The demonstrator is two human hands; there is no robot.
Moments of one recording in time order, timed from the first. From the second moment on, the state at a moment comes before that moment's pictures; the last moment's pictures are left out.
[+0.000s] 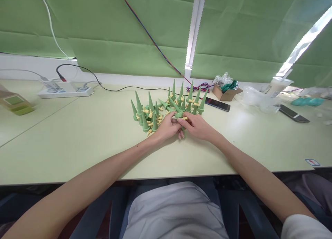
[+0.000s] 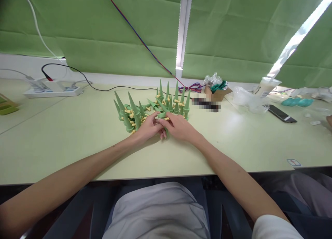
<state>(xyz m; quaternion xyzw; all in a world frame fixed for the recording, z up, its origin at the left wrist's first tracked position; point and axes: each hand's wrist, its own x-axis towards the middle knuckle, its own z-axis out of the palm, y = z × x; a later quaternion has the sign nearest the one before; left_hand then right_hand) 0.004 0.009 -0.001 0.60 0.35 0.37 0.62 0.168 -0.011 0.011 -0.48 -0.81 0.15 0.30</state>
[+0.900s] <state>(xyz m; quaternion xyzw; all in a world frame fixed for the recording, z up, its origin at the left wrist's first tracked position) 0.003 0.005 0.004 0.64 0.37 0.33 0.59 0.168 -0.015 0.016 -0.49 -0.82 0.15 0.27</state>
